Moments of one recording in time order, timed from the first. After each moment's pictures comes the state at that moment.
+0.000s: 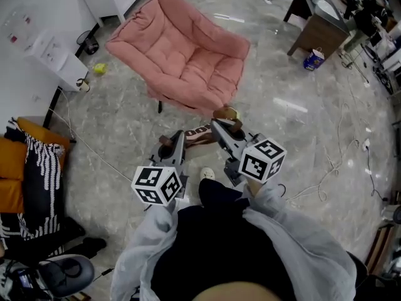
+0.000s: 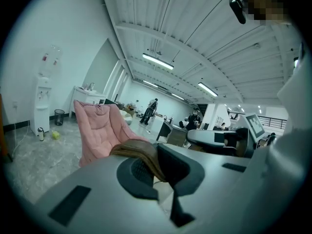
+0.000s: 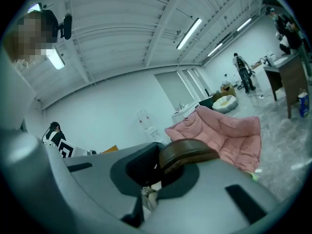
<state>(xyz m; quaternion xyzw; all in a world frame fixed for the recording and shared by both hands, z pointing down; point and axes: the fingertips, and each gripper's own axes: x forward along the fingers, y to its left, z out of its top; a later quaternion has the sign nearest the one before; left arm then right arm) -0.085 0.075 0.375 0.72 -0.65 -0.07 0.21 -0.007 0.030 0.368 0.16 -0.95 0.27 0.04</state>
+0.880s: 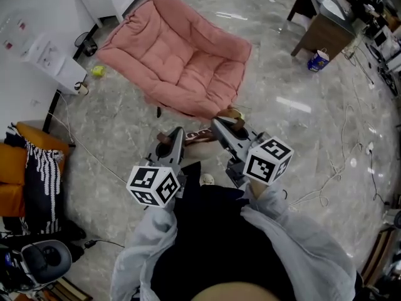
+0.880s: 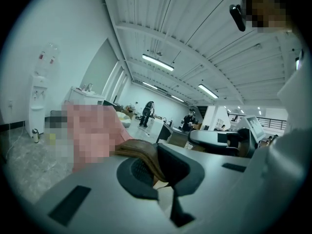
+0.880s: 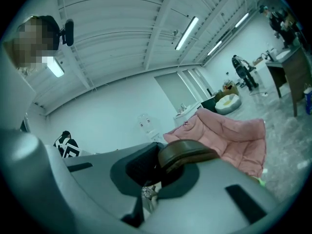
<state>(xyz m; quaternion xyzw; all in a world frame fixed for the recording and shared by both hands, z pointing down) -0.093 0.000 0.369 0.72 -0.65 -0.08 0.20 -0.013 -0.040 0.359 0.13 -0.95 0.28 0.01</state>
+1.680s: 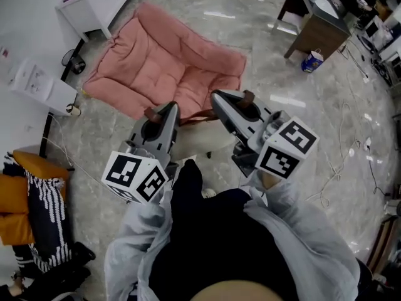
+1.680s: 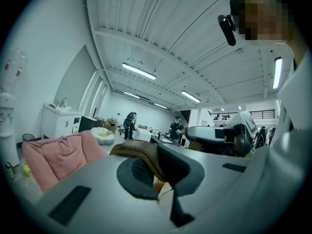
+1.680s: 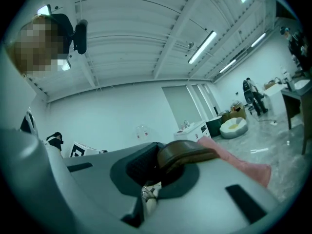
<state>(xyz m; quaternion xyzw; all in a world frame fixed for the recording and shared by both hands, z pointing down) -0.152 -0.163 0.239 0.79 -0.59 -0.09 0.12 -0.077 -0.185 0.221 0.14 -0.97 0.19 -0.03</state>
